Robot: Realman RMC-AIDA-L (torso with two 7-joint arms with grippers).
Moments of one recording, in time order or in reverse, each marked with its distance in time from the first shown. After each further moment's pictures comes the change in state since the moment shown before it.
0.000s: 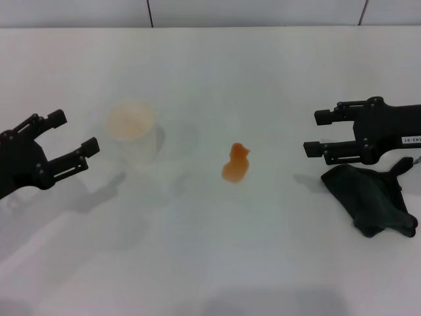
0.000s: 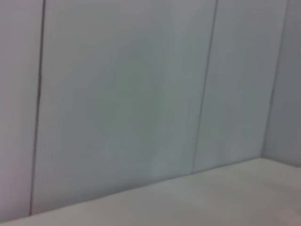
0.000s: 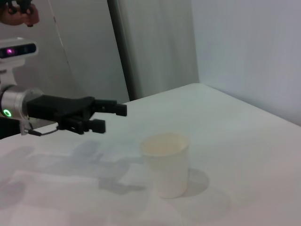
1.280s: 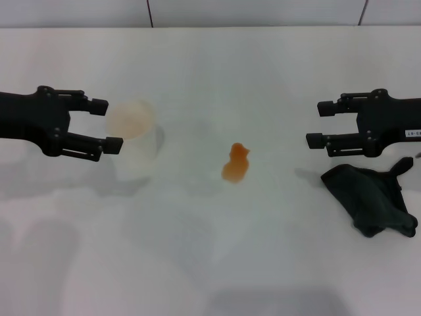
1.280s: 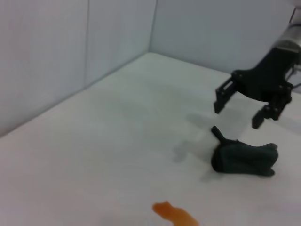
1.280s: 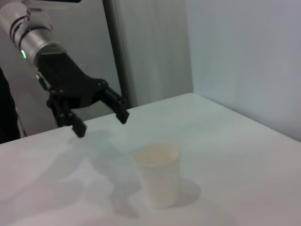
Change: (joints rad) left arm -0.455 0.087 0.004 -0.296 0.591 0.217 -0.281; right arm -0.004 -0.003 0.010 -0.006 0.023 0.007 -0.017
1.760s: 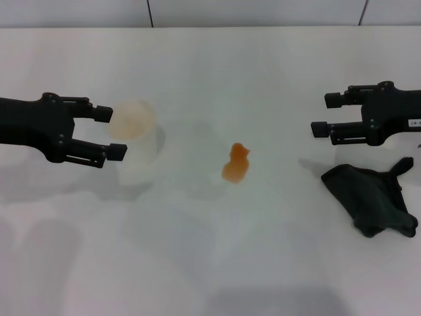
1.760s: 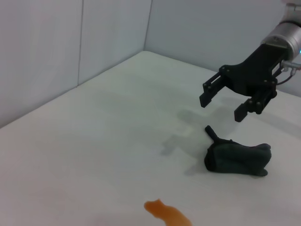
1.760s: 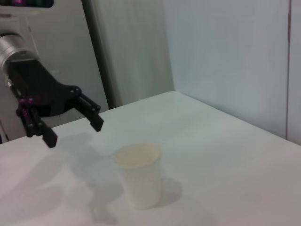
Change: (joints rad) left arm 0.001 -0.011 -0.002 -0.001 0.013 0.009 -0.007; right arm 0.000 -0.006 -0.004 -0.024 -0.012 0.041 0.078
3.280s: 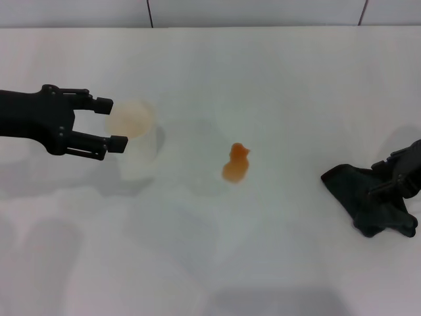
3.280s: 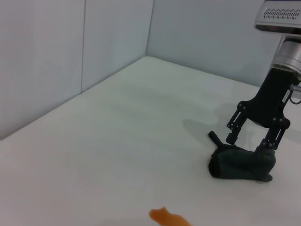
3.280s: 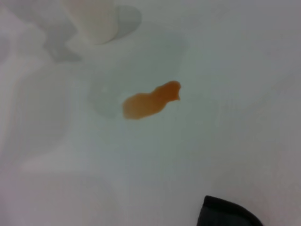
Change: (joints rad) left arm -0.010 0.001 0.000 -0.008 -0.017 0.000 0.001; right arm -0.006 0.005 -0.130 -0.261 -0.499 -0.109 0.469
